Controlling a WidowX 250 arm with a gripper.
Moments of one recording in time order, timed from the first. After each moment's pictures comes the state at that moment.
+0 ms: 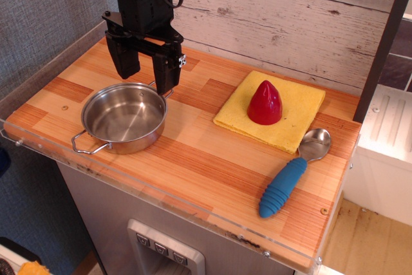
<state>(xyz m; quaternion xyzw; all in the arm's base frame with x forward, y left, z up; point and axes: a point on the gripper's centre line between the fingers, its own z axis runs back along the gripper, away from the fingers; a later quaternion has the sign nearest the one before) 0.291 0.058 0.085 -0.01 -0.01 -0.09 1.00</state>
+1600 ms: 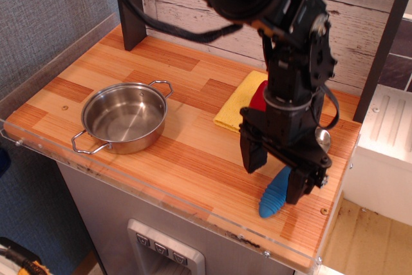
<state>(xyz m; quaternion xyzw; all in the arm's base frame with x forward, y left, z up) 0.268 -0.111 0.022 -0.03 -0.01 -0.21 0.98</state>
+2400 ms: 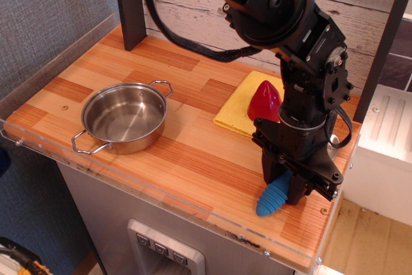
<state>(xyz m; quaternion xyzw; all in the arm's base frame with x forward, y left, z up) 0.274 -0.124 0.007 -0.01 -0.03 -0.22 0.98</state>
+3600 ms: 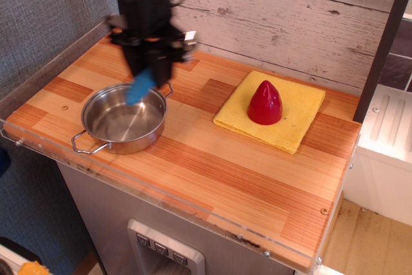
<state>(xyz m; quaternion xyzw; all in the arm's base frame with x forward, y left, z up) 0.294 0.077 0.077 -0.02 -0.03 -0.03 1.00</state>
